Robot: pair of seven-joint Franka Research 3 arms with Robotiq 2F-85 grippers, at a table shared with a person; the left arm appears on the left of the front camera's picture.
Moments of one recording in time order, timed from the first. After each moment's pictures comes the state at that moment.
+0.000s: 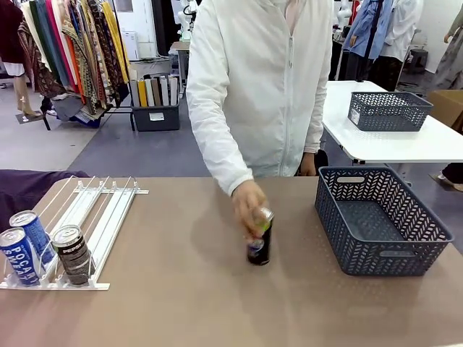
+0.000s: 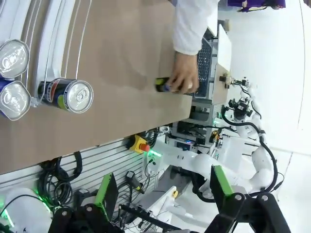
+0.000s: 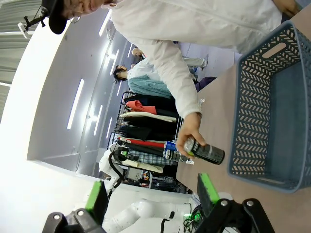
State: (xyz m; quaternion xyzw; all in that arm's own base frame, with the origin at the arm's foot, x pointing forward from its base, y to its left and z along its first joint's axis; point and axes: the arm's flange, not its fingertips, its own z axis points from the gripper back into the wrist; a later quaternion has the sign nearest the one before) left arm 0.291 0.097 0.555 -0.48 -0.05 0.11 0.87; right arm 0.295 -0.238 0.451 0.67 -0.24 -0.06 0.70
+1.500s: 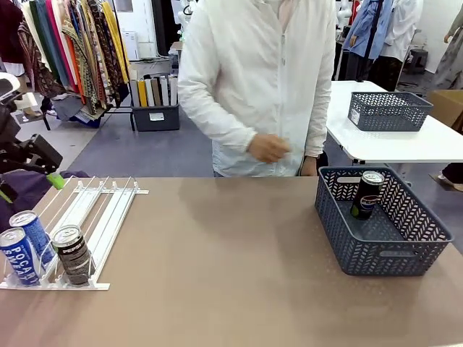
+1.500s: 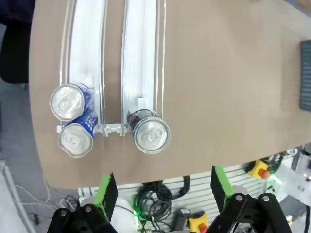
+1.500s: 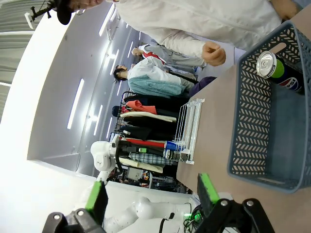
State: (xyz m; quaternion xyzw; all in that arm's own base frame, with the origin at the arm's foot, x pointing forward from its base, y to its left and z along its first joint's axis) left arm 0.337 -0.028 0.547 -0.13 -0.09 0.03 0.99; right arm 0.295 -0.238 0.451 0.67 -0.24 -0.06 0.70
